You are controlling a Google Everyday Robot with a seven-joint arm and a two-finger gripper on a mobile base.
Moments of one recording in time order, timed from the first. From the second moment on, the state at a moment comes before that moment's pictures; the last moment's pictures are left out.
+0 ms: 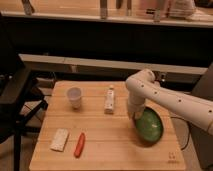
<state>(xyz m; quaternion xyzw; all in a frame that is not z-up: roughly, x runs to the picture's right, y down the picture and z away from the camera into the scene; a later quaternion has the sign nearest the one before) 0.153 0.158 0.776 -0.29 -0.23 -0.58 0.72</state>
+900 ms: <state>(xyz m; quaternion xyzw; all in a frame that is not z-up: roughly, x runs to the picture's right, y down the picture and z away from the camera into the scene) 0.154 0.174 0.767 -0.29 -0.23 -0.60 0.71</state>
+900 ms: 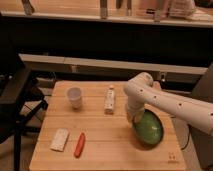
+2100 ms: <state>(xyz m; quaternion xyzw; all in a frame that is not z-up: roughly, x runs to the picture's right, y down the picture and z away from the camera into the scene) 0.199 0.158 0.784 -0.29 -0.23 -0.61 0.70</state>
